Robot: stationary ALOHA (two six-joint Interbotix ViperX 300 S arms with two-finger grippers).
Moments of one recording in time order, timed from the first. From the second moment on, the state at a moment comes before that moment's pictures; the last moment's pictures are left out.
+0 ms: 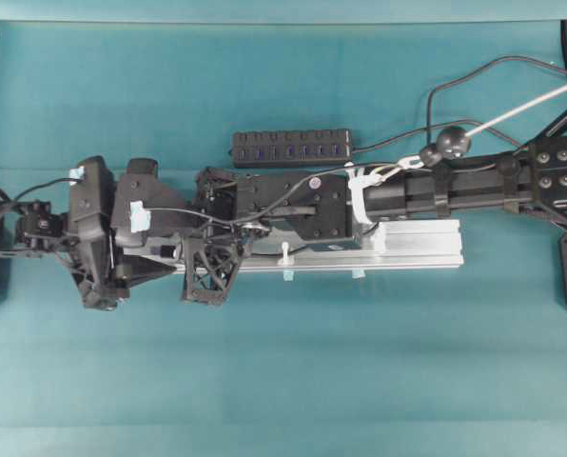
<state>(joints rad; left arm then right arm) 0.06 -0.17 1.18 0.02 -0.42 -0.19 -0.03 0.55 -0.19 0.02 0.71 0.06</state>
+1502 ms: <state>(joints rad) 0.04 -0.36 1.23 0.02 -0.29 -0.14 -0.02 0.47 -0.11 0.02 0.73 0.06</state>
